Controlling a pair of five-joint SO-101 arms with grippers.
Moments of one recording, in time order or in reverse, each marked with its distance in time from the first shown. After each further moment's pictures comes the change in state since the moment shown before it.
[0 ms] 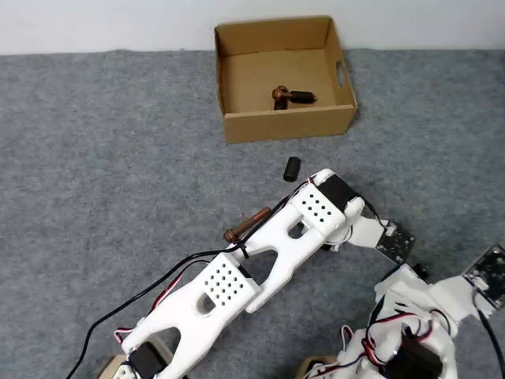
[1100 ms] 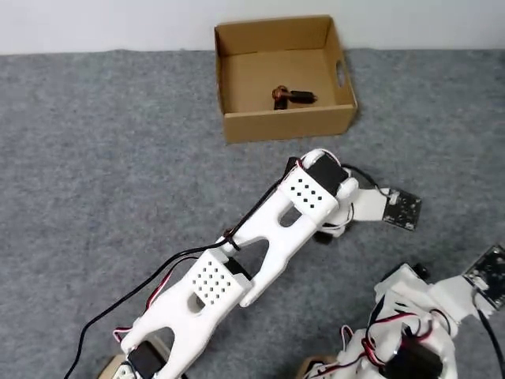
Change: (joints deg) left arm -2.2 -8.7 0.4 -1.1 9.6; right arm 0.0 0.0 0.0 0.0 0.0
